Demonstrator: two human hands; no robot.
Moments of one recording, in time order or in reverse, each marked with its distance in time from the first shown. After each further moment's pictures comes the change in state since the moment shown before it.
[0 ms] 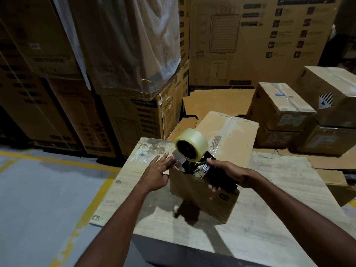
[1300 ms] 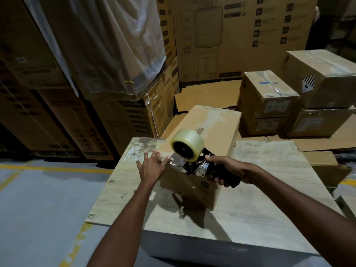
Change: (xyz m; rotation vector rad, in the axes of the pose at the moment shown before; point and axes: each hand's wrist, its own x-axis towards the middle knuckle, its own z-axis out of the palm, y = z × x) left_hand 0.028 0.084 0.004 -0.012 -0.036 -0.659; right_hand -0.069 0.035 -0.025 0.054 0.059 0.051
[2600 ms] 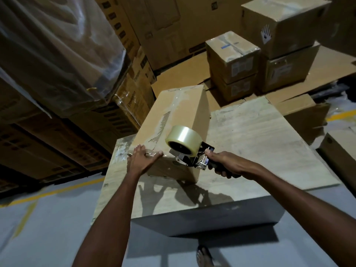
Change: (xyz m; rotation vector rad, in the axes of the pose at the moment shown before) left_hand -0.031 0.056 0.007 0.188 -0.130 0.134; right_hand -0.077 0.138 -0.013 0.132 0.245 -0.112
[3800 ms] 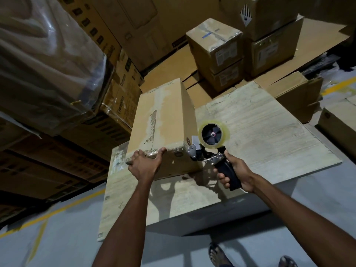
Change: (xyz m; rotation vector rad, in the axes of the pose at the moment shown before) left_hand -0.008 0.067 0.014 0.150 0.157 -0.219; right_hand 0.034 0.102 0.013 0.953 -0.069 0.069
